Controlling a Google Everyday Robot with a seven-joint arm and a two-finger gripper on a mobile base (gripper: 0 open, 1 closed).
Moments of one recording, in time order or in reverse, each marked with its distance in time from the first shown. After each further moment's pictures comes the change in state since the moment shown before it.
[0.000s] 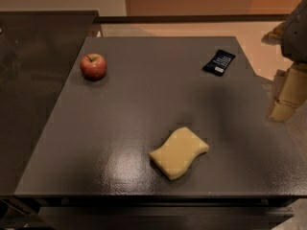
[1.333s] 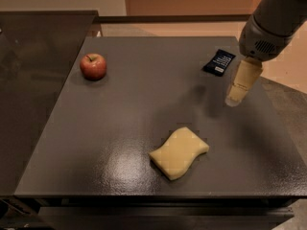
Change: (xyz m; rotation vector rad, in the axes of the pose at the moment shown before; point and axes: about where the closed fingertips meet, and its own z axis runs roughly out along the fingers) arm -0.016 -0.074 0.088 -0.045 0.025 0.120
